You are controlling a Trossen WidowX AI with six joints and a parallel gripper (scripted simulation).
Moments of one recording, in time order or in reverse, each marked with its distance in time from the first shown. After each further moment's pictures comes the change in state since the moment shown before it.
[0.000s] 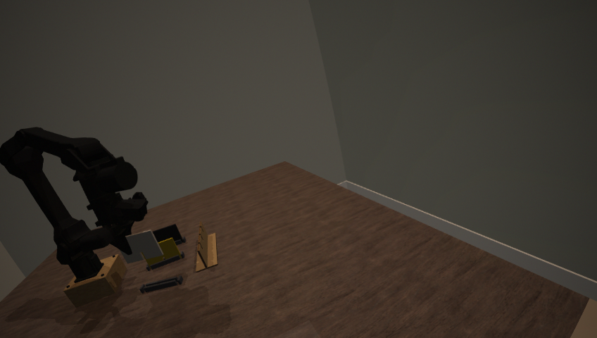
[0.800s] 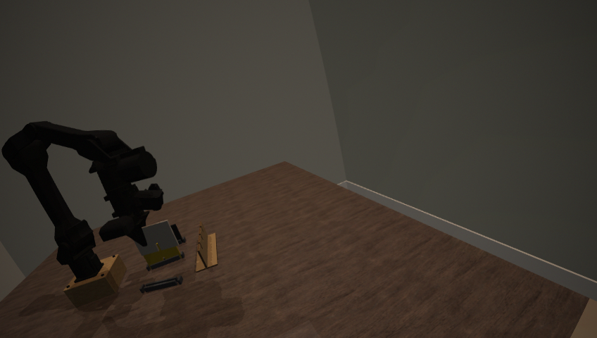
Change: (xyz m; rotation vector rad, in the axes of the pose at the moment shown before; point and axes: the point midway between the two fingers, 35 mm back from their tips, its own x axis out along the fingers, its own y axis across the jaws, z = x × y) arm -0.006 0.014 0.038 -0.078 -0.010 -0.010
